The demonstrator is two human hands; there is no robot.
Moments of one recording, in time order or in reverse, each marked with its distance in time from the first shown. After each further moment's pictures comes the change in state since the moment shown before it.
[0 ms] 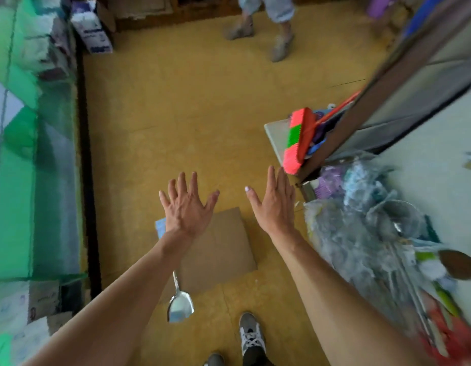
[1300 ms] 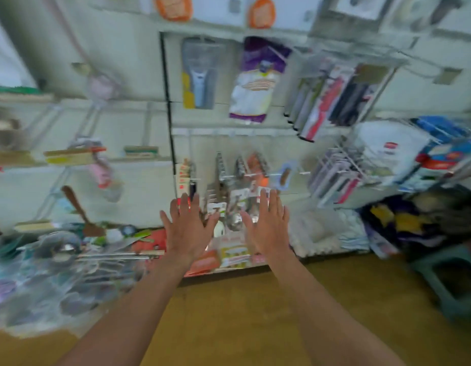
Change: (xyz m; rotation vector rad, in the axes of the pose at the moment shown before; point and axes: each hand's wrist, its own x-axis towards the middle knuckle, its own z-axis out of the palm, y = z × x) left_hand -0.738 0.505 0.002 0.059 -0.257 1.460; right_hand -0.724 0.375 -0.511 -0.241 0.624 1.188
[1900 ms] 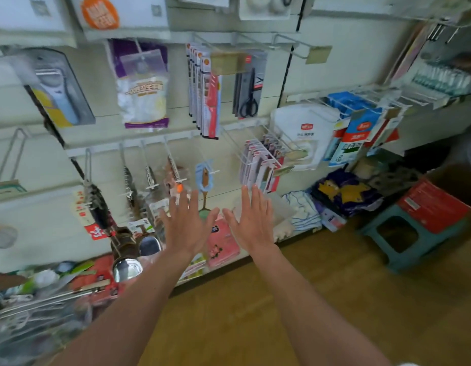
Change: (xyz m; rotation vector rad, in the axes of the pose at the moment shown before) left_hand 0.000 0.229 0.061 -0.049 -0.001 0.221; right_hand 0.004 0.187 -0.083 0.050 0.044 0.126
